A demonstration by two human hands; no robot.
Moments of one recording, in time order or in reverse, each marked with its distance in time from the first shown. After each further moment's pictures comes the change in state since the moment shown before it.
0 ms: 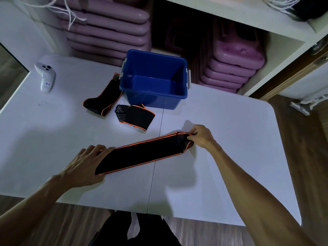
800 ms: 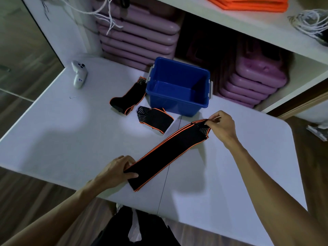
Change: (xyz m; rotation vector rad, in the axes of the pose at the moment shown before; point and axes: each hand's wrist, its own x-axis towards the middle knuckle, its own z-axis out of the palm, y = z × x) left_hand -0.003 0.037 0.033 -0.625 -0.090 -0.366; right_hand -0.010 -0.064 -0.032 0.179 0.304 -0.204
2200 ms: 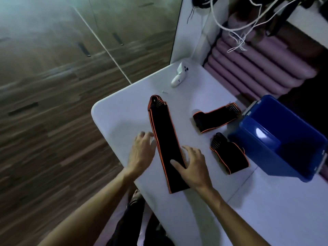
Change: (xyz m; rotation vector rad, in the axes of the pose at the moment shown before) left_hand -0.018 -0.058 -0.049 -0.195 0.890 -0.486; right_hand -0.109 -0.091 0.228 -0.321 -0.668 -0.645
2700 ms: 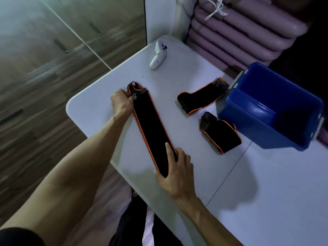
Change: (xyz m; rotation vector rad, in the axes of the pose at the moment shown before) left_hand 0.148 0.011 0.009 -0.156 0.160 -0.372; right_hand -0.046 0.008 0.049 -0.283 0.142 0.004
